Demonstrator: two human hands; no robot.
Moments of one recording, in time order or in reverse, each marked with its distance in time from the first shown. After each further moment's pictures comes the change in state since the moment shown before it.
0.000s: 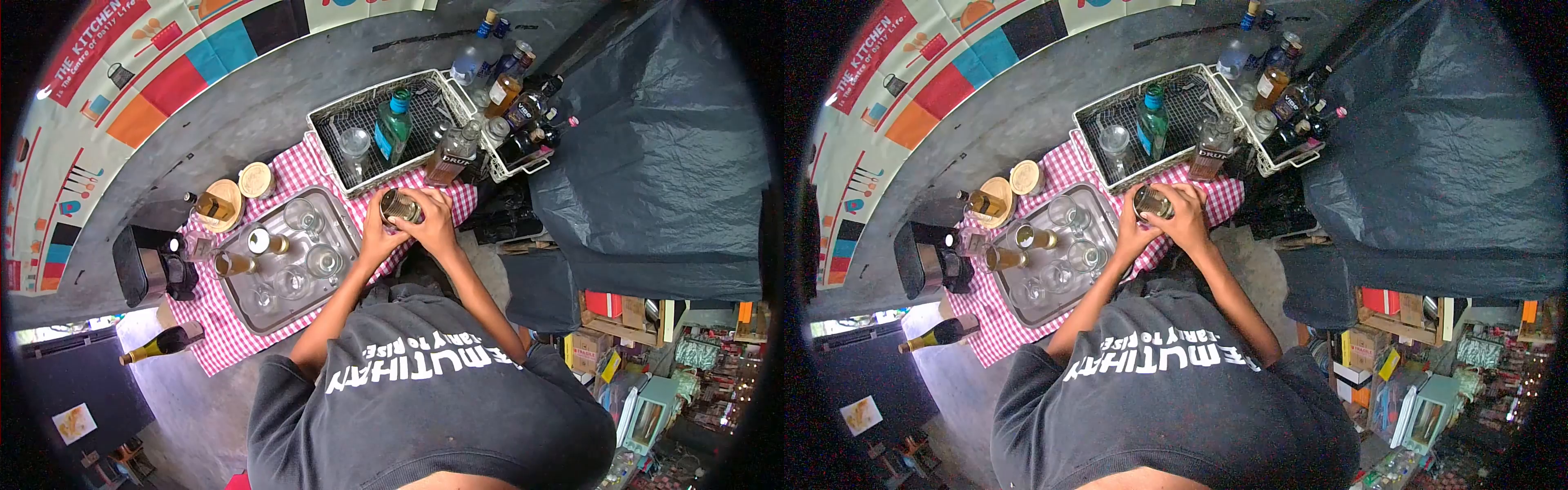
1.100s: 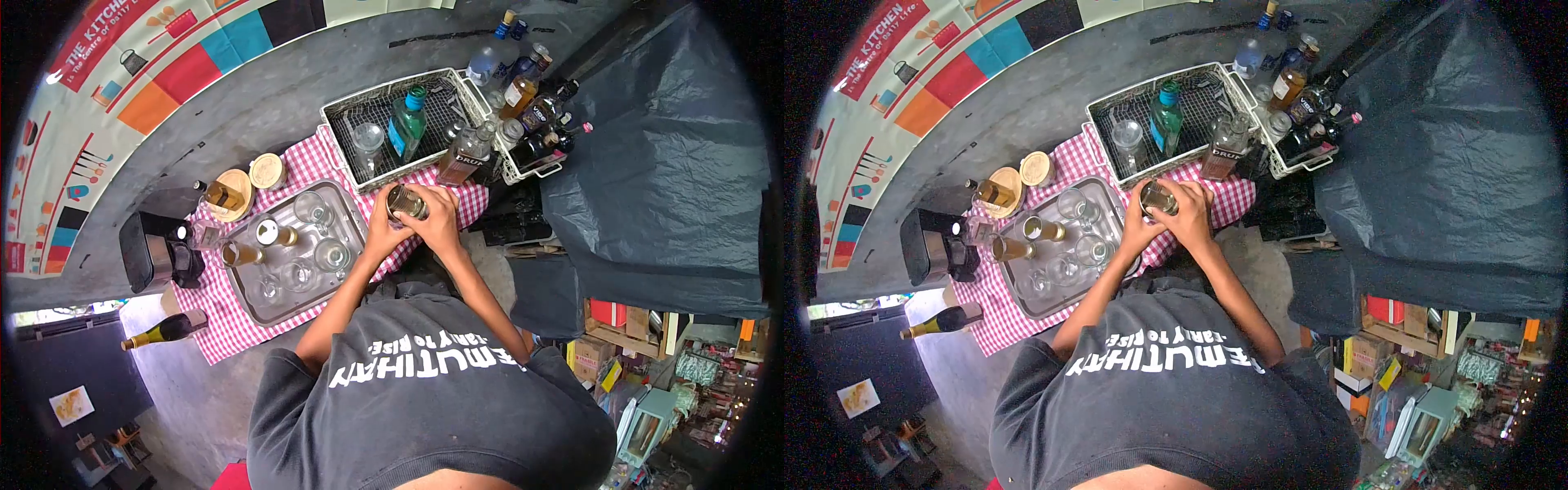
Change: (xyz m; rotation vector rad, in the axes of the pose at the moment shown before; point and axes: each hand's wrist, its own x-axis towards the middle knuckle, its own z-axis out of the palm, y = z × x) left_hand 0.004 -0.003 -0.006 -0.008 0.013 -0.005; right_hand 0.004 -0.006 0.010 0.006 0.019 0.009
